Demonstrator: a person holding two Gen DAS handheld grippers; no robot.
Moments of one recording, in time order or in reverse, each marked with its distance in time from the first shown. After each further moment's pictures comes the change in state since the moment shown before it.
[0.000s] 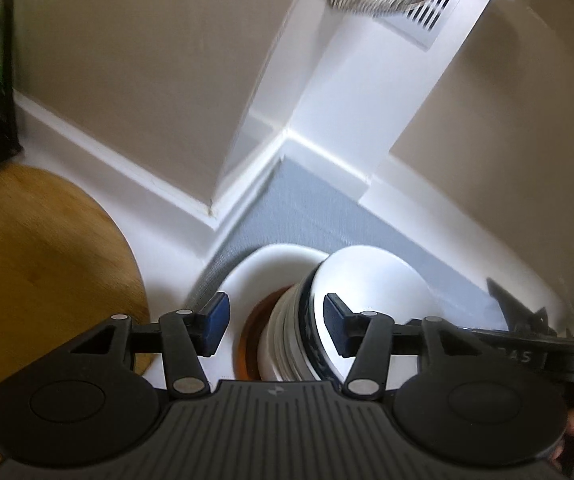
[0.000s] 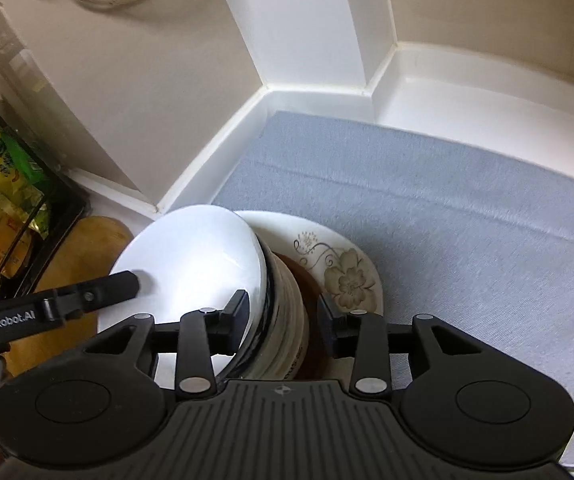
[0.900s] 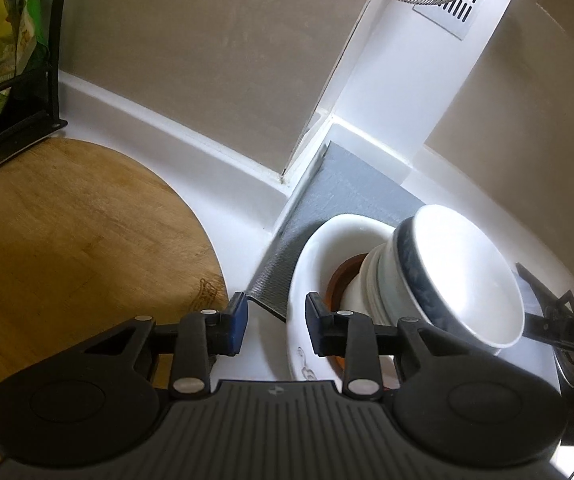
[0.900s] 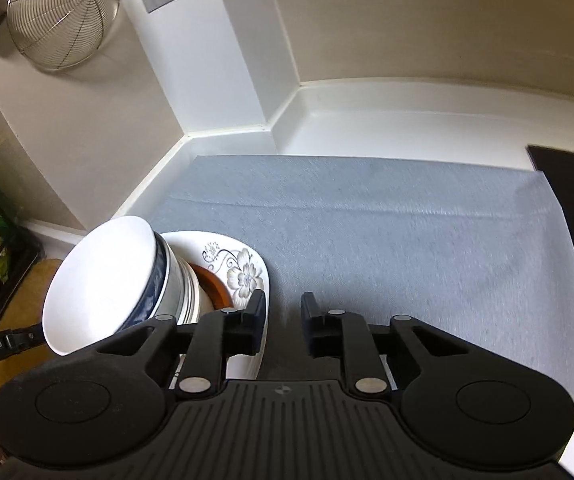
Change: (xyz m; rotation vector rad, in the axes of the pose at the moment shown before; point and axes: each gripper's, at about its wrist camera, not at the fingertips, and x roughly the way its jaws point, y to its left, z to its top) left arm 0.004 0.052 -0.028 0.006 0.012 0.036; right arm -0.037 -0.045 -0.051 0.128 -0.186 -0.148
